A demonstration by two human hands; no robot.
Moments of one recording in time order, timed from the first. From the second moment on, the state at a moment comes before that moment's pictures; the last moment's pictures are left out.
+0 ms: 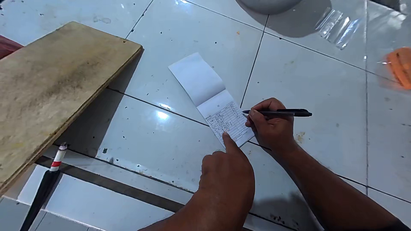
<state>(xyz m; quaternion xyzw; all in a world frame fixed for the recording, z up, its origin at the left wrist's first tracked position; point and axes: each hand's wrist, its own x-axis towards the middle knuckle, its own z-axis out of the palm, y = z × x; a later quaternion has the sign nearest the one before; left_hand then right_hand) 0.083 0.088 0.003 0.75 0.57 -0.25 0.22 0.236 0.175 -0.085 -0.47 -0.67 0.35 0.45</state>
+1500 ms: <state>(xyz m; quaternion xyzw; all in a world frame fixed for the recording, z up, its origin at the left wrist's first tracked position) 0.083 0.090 -0.001 0.76 0.56 -0.26 0.22 0.238 0.176 -0.083 -0.47 -0.66 0.37 0.45</state>
